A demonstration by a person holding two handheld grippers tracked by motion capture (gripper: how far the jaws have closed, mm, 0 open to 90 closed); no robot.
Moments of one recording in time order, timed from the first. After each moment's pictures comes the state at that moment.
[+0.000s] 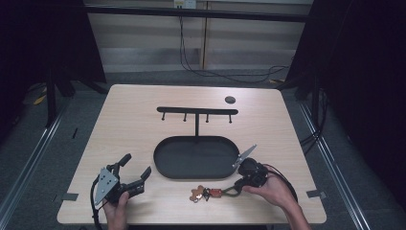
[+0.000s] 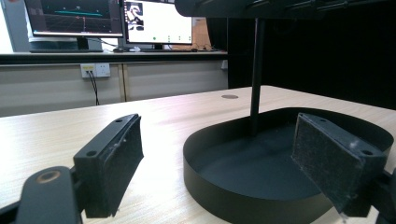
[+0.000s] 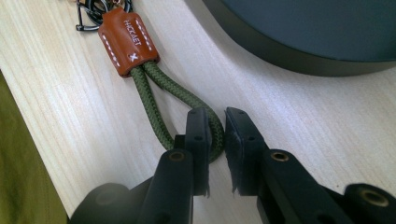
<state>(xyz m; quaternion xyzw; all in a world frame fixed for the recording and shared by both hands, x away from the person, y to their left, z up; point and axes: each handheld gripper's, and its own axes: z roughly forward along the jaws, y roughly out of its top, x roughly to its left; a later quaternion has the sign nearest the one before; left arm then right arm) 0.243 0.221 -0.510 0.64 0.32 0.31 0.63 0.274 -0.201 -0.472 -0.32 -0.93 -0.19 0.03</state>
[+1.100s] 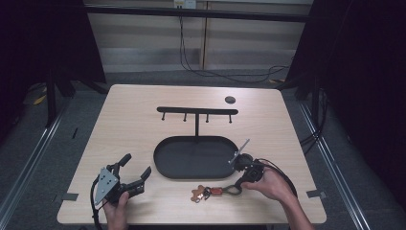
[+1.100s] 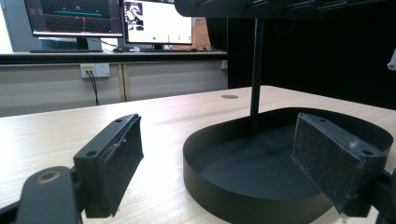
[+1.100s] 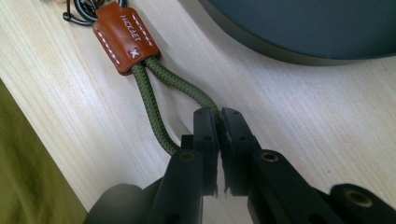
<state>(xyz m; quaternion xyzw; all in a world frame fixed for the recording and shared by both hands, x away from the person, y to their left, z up) 0.243 0.221 -0.510 0.64 0.32 0.31 0.63 0.287 -0.191 -0.464 -0.35 -0.93 -0.12 0.06</state>
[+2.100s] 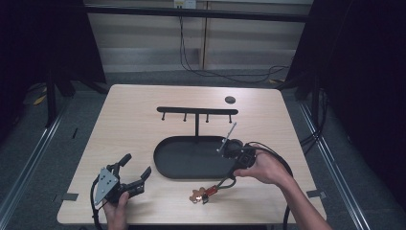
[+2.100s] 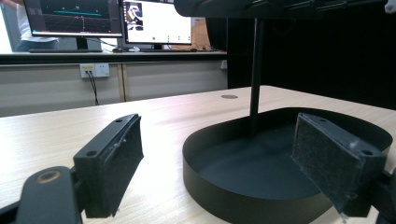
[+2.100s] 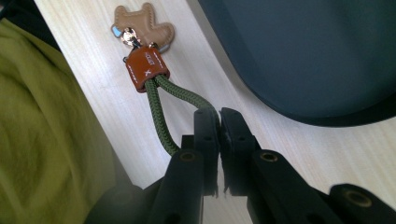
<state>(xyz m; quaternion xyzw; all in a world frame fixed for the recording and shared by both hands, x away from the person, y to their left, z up) 0.243 0.221 -0.510 0.64 0.32 0.31 0.63 0.303 -0.154 -0.399 -0.28 -0.95 -0.10 0.06</state>
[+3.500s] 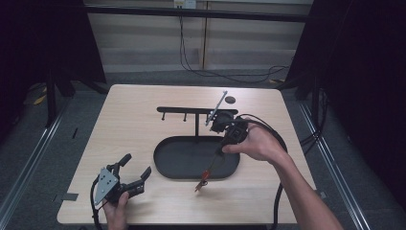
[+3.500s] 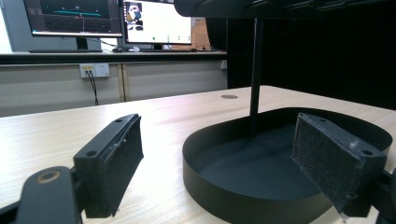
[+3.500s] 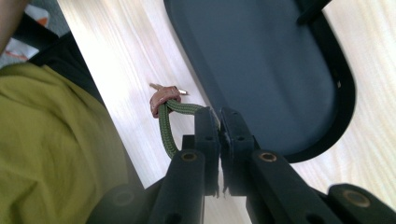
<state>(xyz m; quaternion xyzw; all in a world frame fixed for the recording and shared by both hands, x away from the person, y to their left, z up) 0.243 0.221 -0.510 0.64 0.32 0.31 0.63 0.323 -0.120 -0.311 -0.27 -0.95 -0.13 0.03</state>
